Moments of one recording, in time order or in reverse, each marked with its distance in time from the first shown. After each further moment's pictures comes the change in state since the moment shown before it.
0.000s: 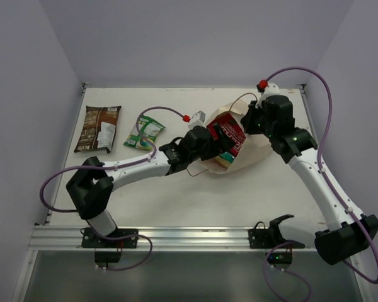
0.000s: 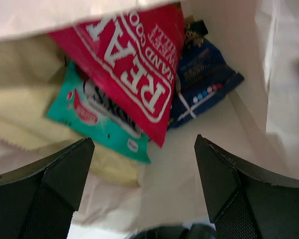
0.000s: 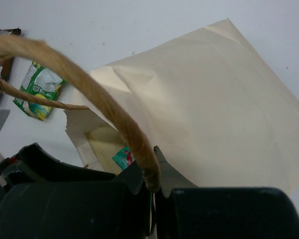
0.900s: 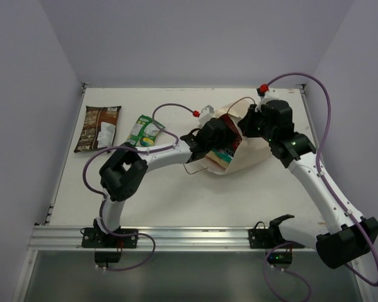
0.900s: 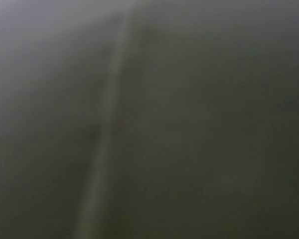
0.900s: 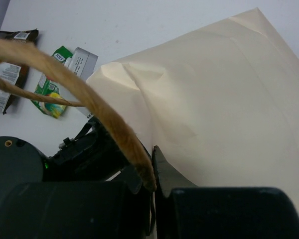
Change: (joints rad) left arm 0.040 0.361 0.301 0.023 -0.092 -0.072; right arm 0.003 -0.035 -0.083 0.072 -0.053 0.056
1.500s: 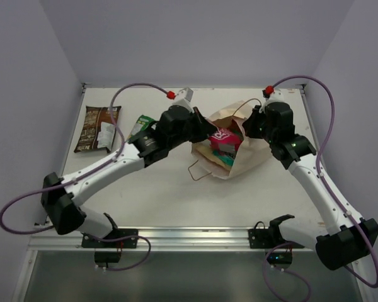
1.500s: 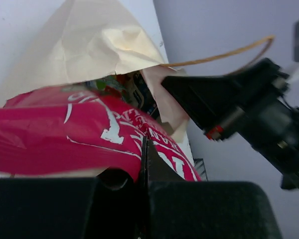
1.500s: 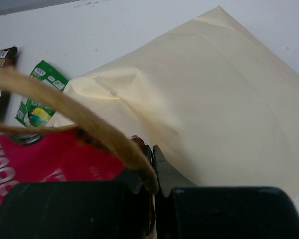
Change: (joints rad) left arm 0.026 -0.474 -0.115 -0.222 0.128 0.224; right arm -0.017 -0.012 -0.040 0.014 0.074 0.044
